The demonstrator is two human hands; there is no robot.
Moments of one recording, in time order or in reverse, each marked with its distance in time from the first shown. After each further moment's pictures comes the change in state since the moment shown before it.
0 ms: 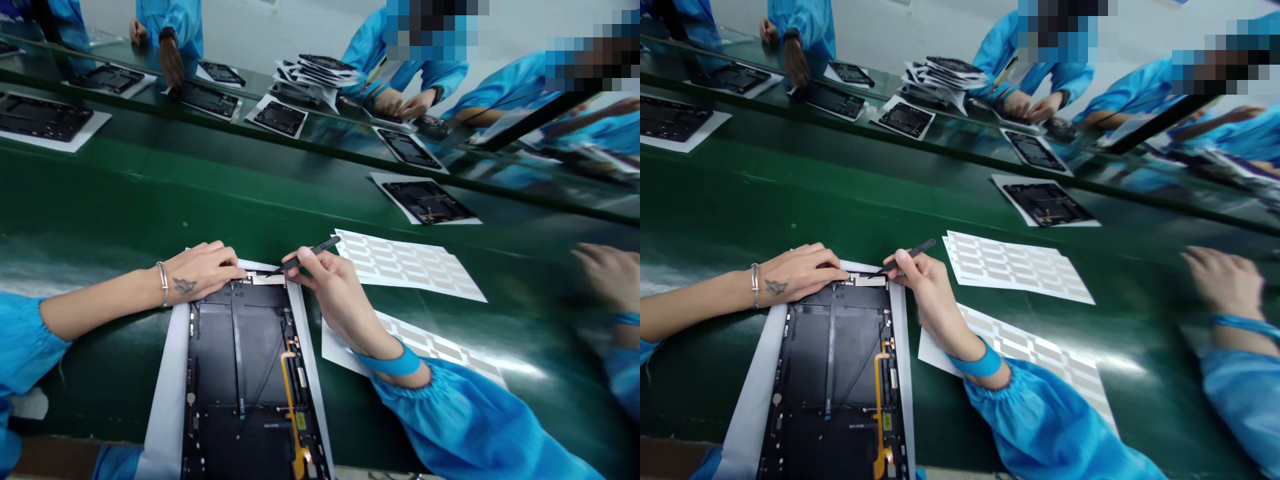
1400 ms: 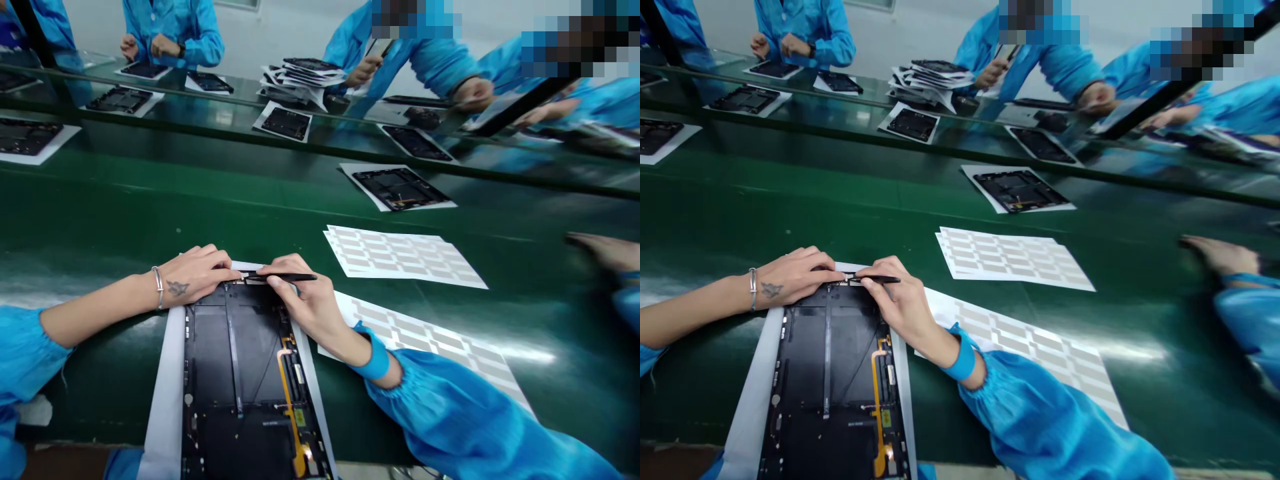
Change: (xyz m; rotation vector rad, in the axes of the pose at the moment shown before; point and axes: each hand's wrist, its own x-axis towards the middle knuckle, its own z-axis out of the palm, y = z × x) left_hand 0.002 -0.009 0.005 0.047 -0.056 0.036; right_hand -0.015 0.010 0.009 -0.419 -0.113 -0.693
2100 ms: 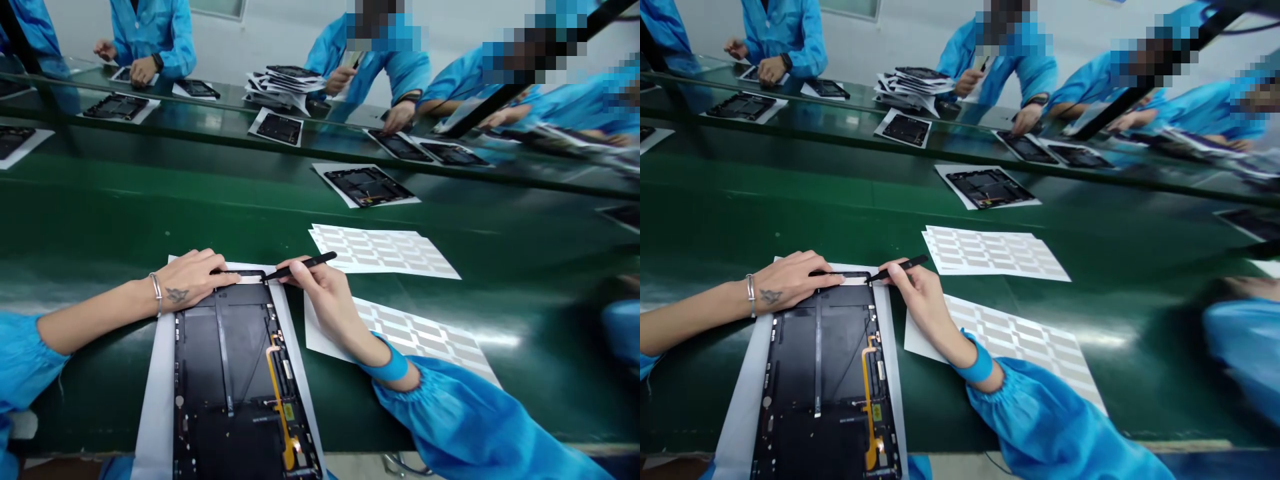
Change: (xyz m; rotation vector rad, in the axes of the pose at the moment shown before) left_hand 0.012 0.009 -0.005 0.064 -0.073 -0.002; right_hand -0.014 0.023 -0.027 0.231 0.129 0.509
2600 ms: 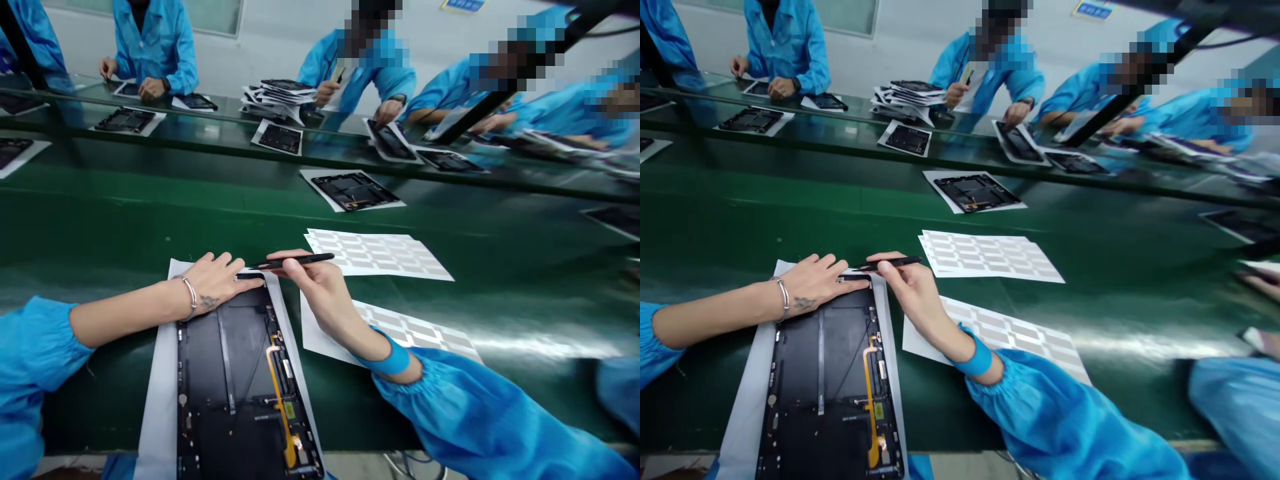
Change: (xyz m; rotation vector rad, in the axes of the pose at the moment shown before) left_hand 0.037 0.029 -0.017 0.292 -0.238 -0.109; right_hand 0.009 -0.026 0.008 0.037 -0.091 -0.104
